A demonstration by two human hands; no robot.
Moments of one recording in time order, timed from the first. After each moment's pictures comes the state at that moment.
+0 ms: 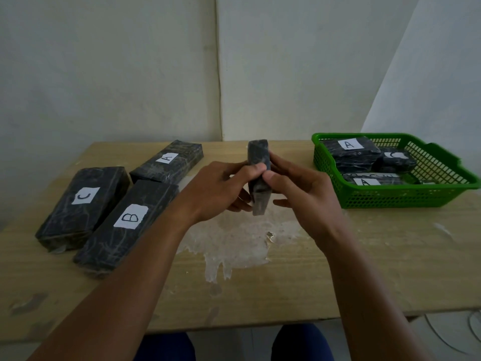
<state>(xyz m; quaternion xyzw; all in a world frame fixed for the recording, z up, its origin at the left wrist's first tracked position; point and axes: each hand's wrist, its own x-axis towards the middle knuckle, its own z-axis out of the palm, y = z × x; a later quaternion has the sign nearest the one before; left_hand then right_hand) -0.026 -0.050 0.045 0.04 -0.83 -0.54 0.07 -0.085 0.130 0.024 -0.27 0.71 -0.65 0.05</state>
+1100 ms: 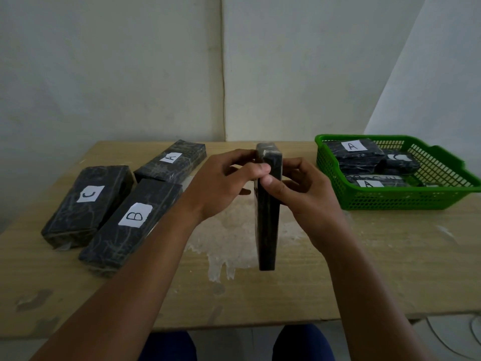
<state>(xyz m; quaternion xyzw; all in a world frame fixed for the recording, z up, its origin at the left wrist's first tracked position) -0.030 -0.055 0.040 -0.01 -0.79 -0.59 0.15 -0.089 0.125 0.017 -0.25 0.69 -0.67 0.08</state>
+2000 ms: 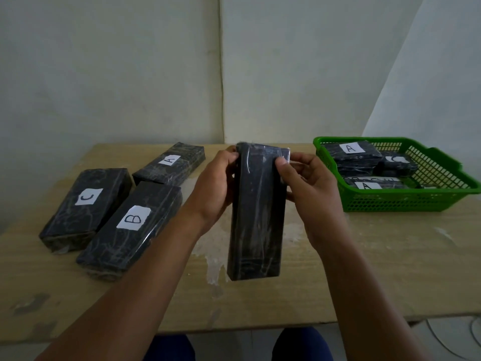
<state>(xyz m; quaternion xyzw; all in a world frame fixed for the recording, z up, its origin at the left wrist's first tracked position) -0.038 -0.048 0.029 0.05 -0.68 -0.72 0.13 -0.095 0.117 0.023 -0.16 0.66 -0.73 0.04</state>
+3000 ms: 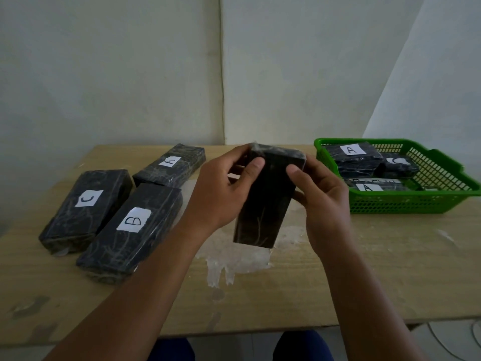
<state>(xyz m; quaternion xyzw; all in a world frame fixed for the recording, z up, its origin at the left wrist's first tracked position) -0.032 -0.044 0.033 -0.02 -0.83 -0.46 0.31 -0.092 0.126 0.015 -0.20 0.58 -0.79 0.01</state>
